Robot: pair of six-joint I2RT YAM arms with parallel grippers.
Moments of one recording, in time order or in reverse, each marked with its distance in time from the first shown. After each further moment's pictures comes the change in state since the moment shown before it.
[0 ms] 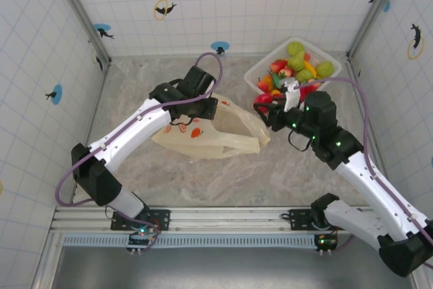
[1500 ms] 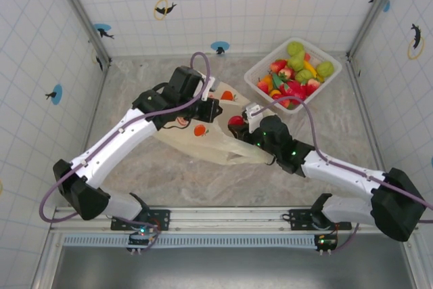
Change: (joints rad) left arm 0.001 -0.150 -0.081 0.138 0.319 -0.047; right arm 0.266 0.281 -0.275 0.522 0.288 -0.088
